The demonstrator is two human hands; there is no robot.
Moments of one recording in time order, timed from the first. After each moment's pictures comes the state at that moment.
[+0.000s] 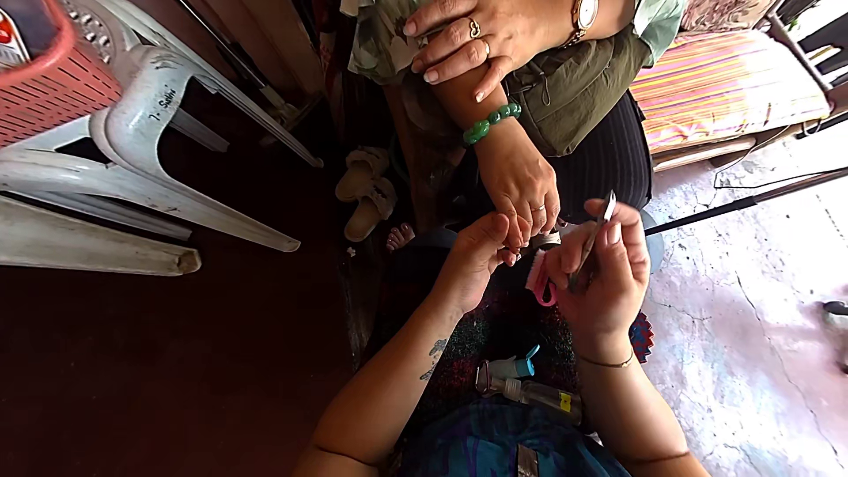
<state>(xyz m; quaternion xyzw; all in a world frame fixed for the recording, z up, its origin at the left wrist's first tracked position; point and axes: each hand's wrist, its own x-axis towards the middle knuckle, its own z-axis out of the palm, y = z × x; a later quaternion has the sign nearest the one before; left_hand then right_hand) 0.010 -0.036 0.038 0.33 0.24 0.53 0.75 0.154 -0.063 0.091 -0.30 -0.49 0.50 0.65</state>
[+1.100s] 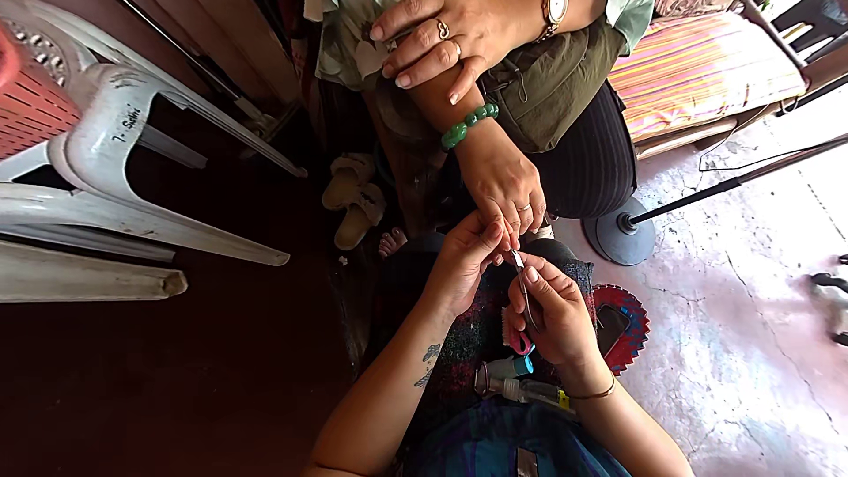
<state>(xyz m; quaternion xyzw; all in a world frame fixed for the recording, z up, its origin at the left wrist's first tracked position) 0.009 -0.033 0.039 0.32 0.22 0.53 0.76 0.151 -0.105 0.057 -0.37 -0.32 0.67 0.56</state>
